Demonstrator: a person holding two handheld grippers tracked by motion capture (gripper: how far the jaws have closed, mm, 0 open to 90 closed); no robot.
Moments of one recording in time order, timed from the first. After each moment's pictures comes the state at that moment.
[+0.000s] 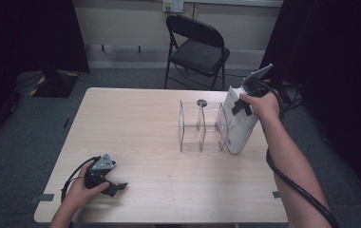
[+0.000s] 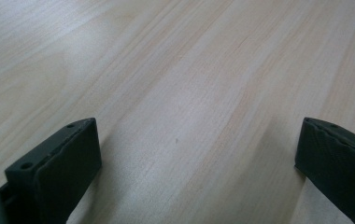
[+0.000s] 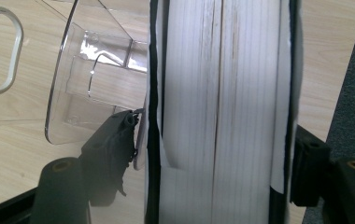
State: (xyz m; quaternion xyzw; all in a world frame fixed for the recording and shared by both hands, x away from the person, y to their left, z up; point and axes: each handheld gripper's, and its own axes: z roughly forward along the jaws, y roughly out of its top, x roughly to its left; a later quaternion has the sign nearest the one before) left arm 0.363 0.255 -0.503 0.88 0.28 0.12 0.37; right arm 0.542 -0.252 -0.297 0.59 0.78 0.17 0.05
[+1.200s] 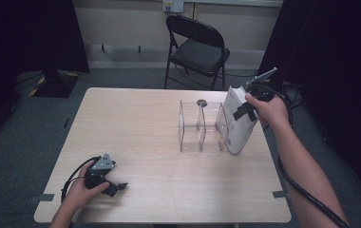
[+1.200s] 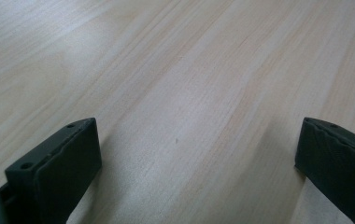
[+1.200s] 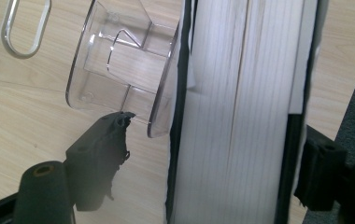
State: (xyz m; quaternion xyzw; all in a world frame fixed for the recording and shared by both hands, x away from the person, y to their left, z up) left arm 0.363 0.255 -0.503 0.88 0.28 0.12 0.37; right arm 0.518 -0.259 -0.293 0.56 0.81 0.19 0.04
